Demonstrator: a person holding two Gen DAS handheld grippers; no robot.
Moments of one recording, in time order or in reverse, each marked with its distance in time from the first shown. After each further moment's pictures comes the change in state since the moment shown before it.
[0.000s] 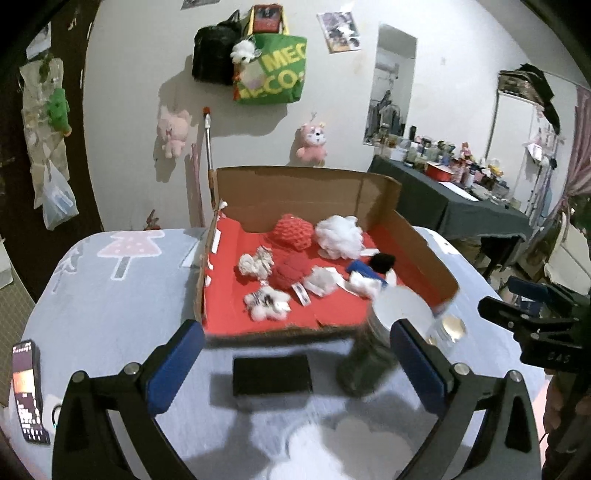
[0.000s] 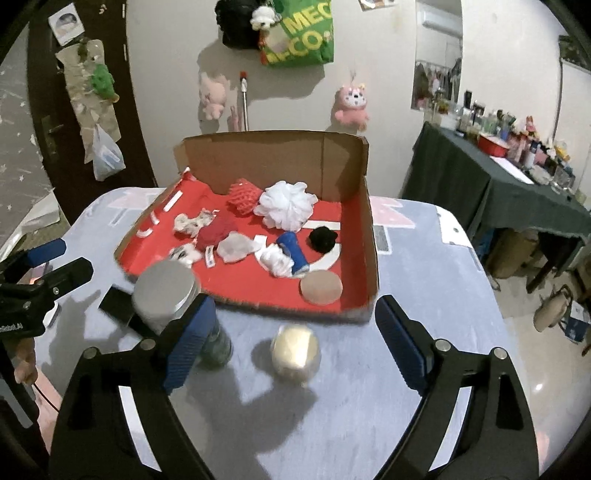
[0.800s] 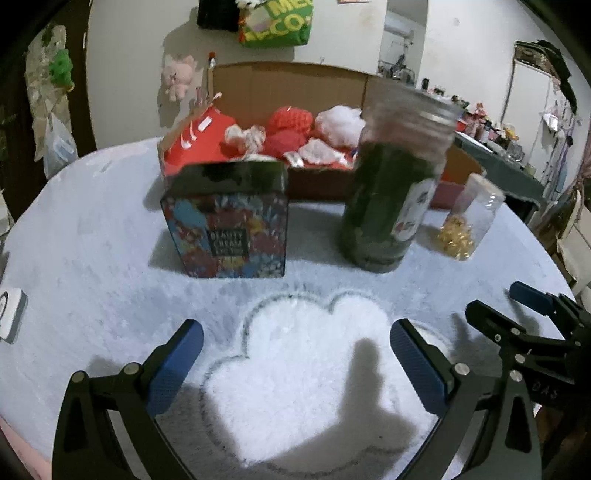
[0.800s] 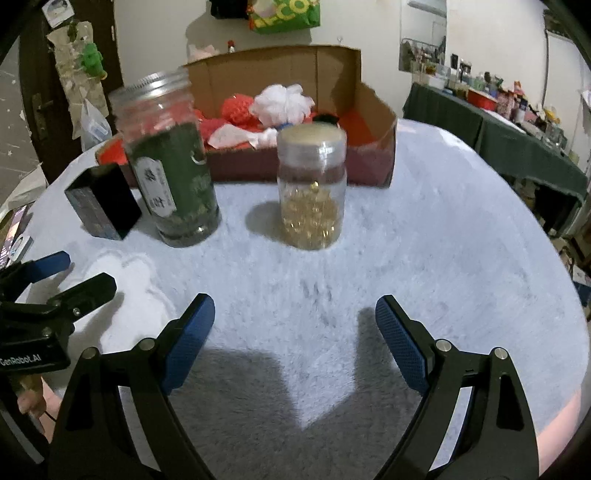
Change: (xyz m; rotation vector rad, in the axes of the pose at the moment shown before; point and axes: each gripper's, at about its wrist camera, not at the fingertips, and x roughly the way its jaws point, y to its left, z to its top) left arm 0.061 -0.022 -0.120 -0.039 0.166 0.051; right arm 0.057 0.012 -0.127 0.062 0.086 -0.042
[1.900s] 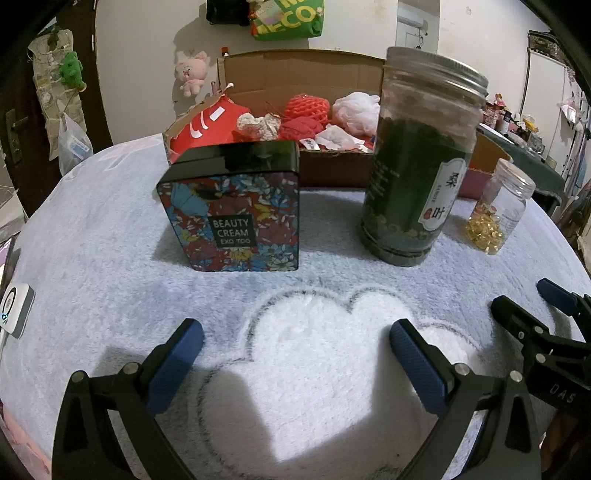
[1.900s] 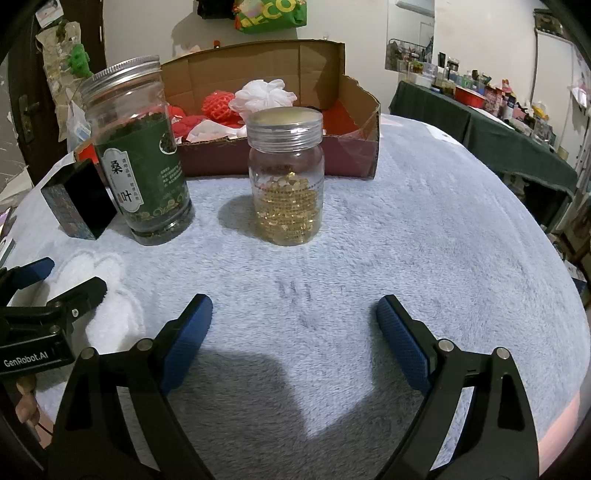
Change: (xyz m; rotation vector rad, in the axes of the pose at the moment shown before) left arm 0.015 -0.005 0.001 0.006 0.021 0.088; right arm 0.008 -0.010 -0.004 0.012 -0.016 -0.034
